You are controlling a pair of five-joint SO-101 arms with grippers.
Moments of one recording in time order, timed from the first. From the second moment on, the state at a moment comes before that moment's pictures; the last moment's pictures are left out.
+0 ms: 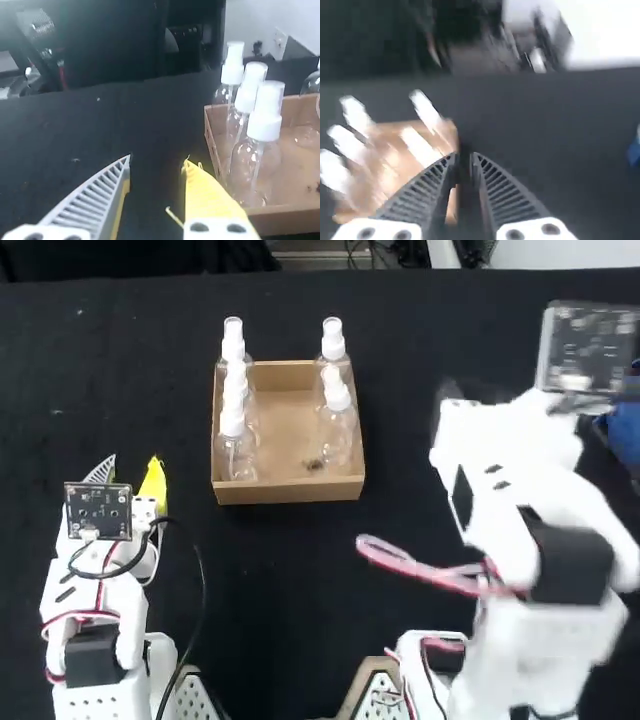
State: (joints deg) left arm -10.9 -103.7 76.5 48.5 -11.9; right arm 5.7 -45.3 7.0 83.4 -4.4
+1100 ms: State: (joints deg) left arm -11.8 -103.5 93.5 64.7 -11.8; right arm 1.6 -103.1 96.3 71.9 0.7
